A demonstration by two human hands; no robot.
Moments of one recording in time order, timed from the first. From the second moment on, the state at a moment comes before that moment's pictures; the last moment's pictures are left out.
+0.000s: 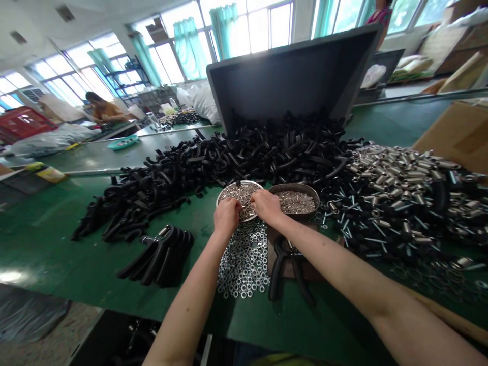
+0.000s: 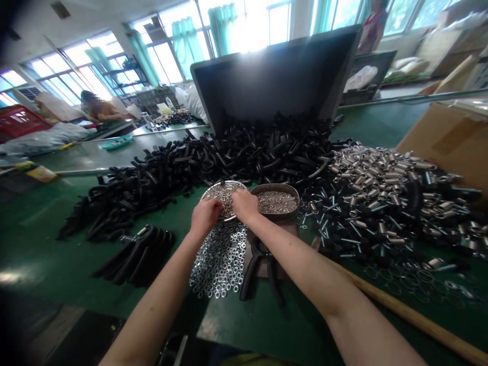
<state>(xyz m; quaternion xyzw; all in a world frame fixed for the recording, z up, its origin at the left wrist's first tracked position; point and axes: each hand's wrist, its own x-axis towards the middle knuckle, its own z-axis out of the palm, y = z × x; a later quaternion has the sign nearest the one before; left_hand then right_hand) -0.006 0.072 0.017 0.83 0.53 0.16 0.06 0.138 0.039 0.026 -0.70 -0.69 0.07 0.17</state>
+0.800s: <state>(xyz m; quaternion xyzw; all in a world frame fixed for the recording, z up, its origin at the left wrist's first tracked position) 0.004 0.062 0.020 0.71 0.50 0.35 0.33 0.210 -0.076 0.008 -0.69 -0.66 0.19 0.25</state>
